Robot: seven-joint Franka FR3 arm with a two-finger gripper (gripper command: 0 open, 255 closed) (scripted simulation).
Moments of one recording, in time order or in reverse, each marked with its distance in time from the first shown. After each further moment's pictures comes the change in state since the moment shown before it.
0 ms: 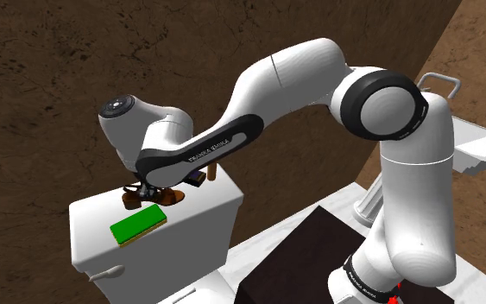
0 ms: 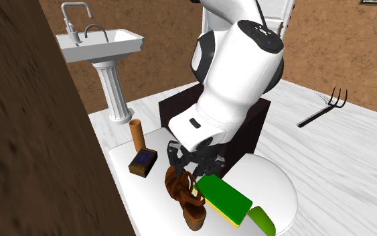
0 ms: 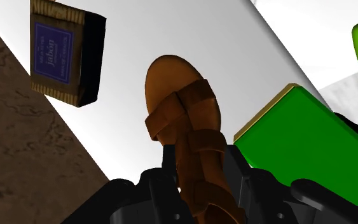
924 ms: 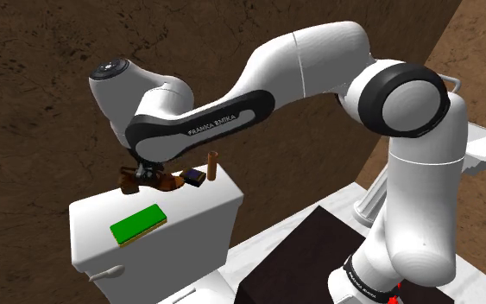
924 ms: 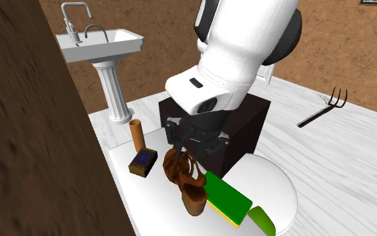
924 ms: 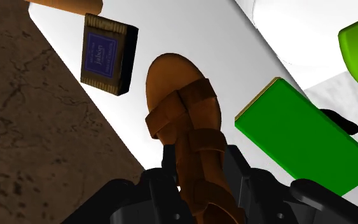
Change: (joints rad) arm -0.008 -0.076 0.022 0.067 0.053 -0.130 -0.063
